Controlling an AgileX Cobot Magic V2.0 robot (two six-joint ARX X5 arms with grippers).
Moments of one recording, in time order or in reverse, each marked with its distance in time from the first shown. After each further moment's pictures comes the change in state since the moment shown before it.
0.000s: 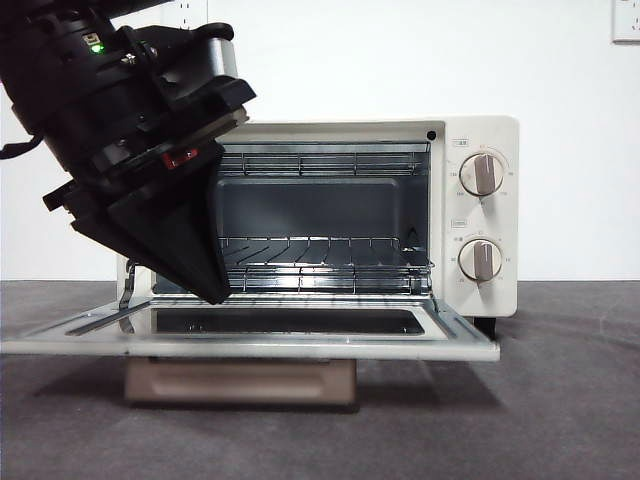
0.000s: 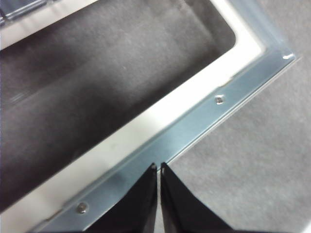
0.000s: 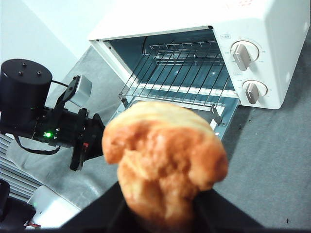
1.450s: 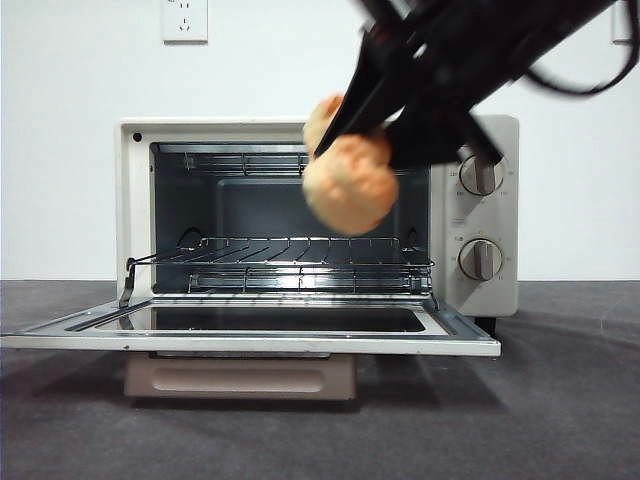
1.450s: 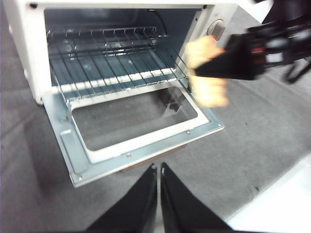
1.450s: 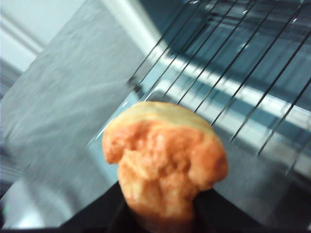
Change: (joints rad) left arm -0.009 -0.960 -0.003 -0.477 -0.154 -0.195; right arm 0.386 0.961 0.000 0.852 0.109 0.053
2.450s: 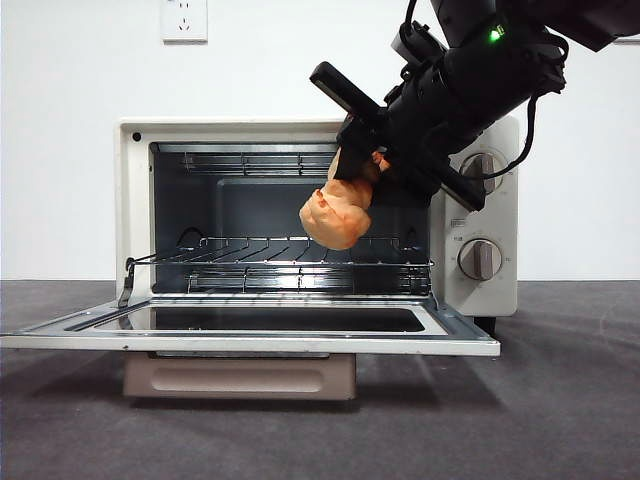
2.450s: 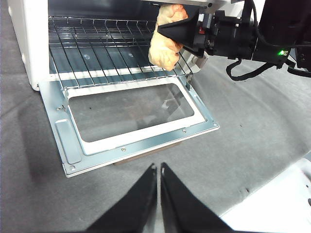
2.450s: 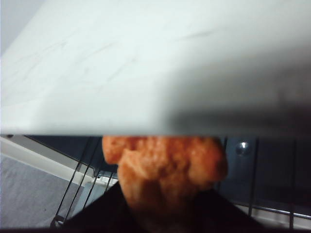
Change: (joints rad) left arm 0.000 -0.002 0.000 -0.014 0.007 -0.067; right arm -0.002 0.224 0.000 0.429 0.362 0.296
